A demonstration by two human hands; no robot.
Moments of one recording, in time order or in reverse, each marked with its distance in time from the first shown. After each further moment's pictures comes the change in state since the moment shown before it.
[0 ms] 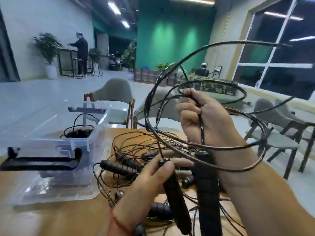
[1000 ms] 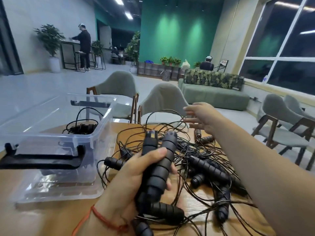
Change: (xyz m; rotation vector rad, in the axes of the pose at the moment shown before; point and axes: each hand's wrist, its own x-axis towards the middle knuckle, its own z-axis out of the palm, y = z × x) left_hand -0.012 0.051 -0.038 -0.220 0.173 -0.125; right_hand 0.130 -0.029 -0.128 -1.123 0.555 -0.032
